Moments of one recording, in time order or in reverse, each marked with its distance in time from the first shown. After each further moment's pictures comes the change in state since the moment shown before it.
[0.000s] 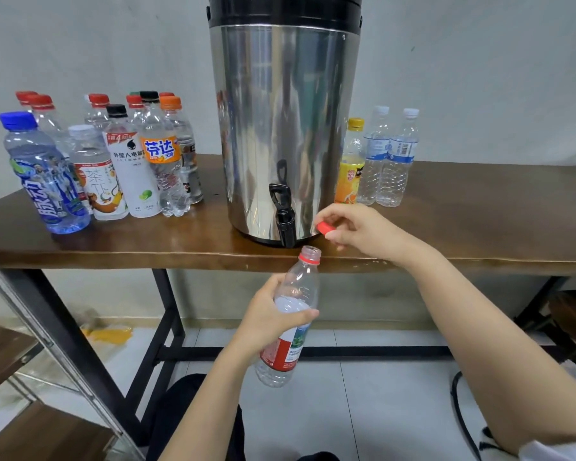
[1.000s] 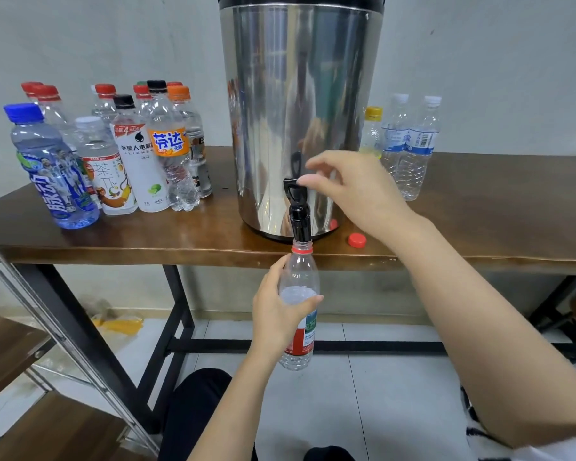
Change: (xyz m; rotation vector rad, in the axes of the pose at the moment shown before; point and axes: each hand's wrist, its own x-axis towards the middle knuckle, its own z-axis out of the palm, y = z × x) left_hand 0.007 -0.005 0.009 0.043 0.331 0.183; right_hand 0.025 -0.066 0.003 -0.266 0.365 -0.121
